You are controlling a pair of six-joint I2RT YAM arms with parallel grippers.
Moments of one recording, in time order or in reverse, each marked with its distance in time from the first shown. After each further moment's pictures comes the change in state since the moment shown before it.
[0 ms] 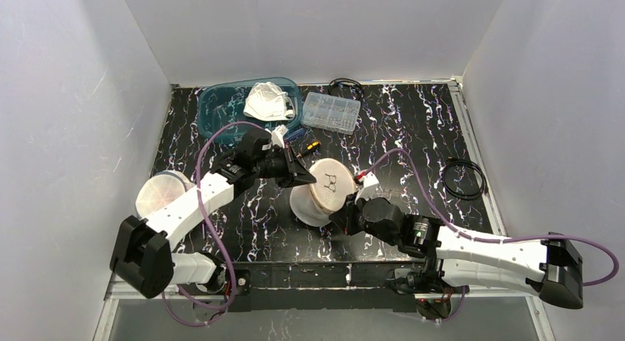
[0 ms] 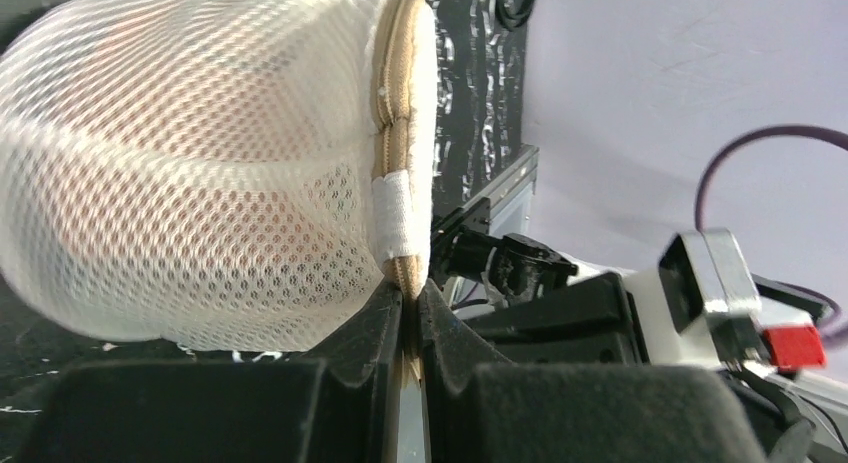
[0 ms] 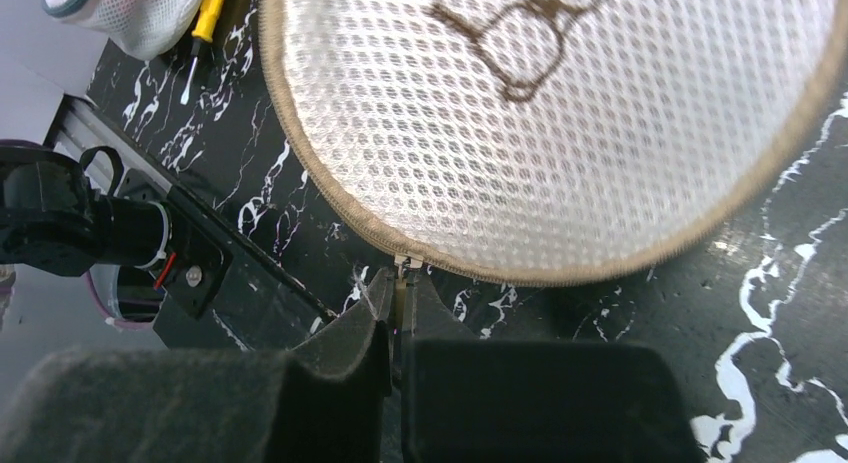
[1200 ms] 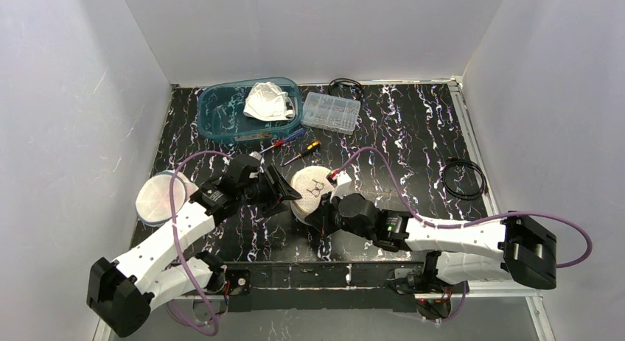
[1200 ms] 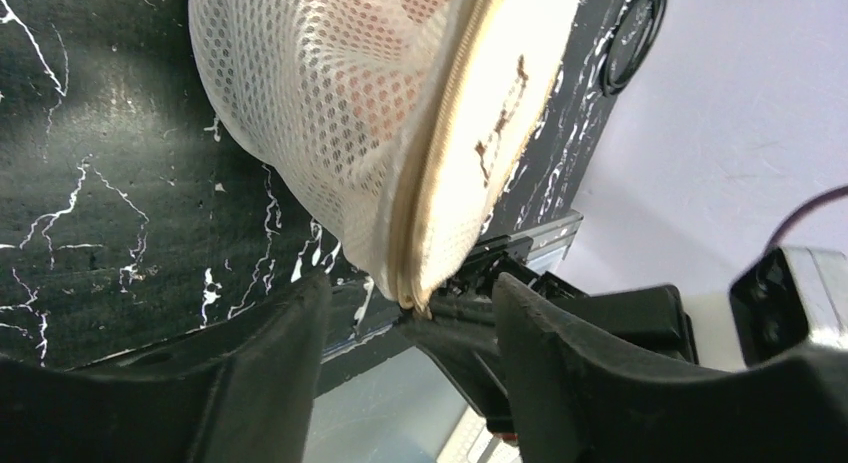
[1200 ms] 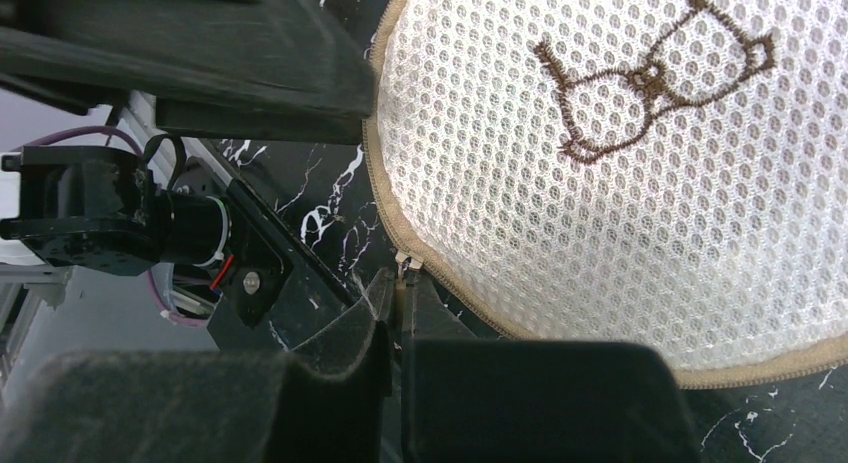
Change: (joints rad) left arm -0.053 -0.294 -0.156 -0.296 -0.282 -0.200; right arm 0.020 0.312 0.077 0.262 -0.116 0.016
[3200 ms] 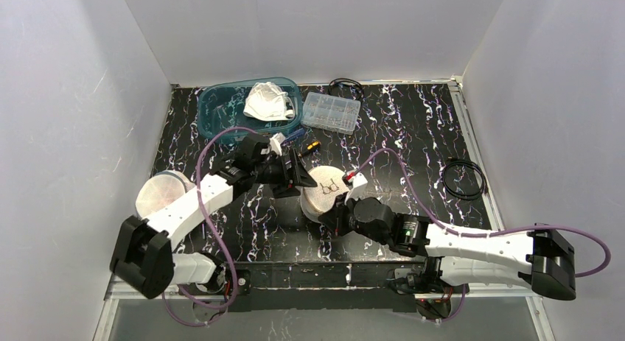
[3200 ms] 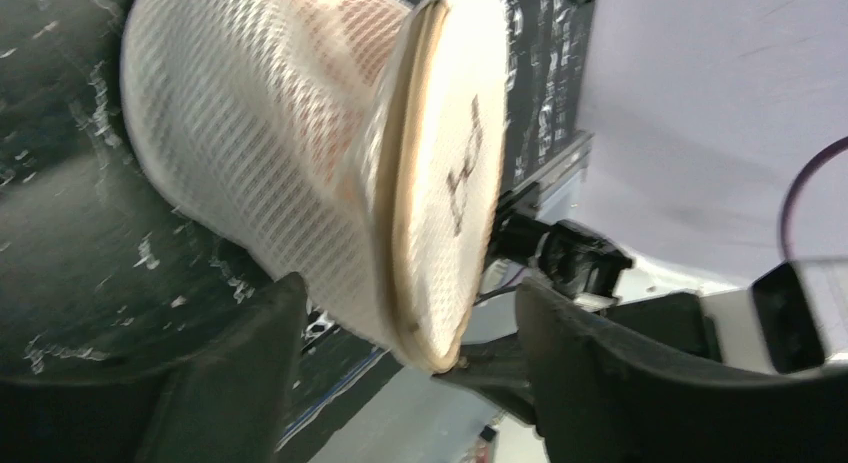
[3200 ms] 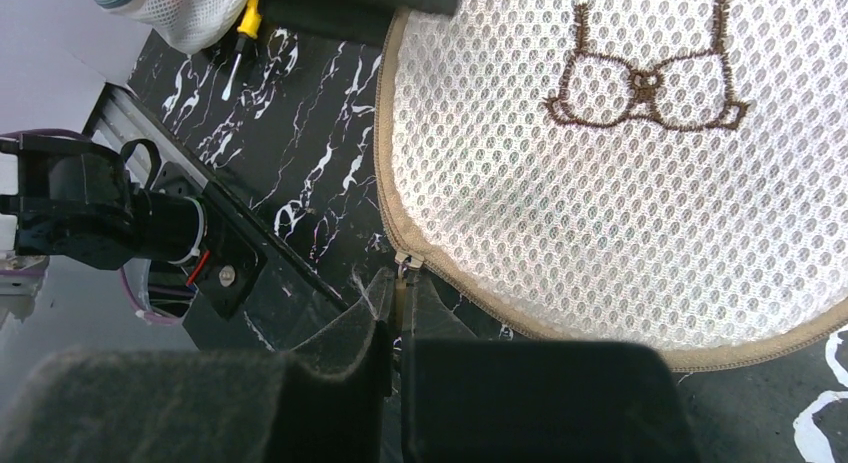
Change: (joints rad) left arm 0.082 0.357 0.137 0.255 0.306 0.288; right arm 0.009 -0.193 -0.052 -0.133 0.079 -0.025
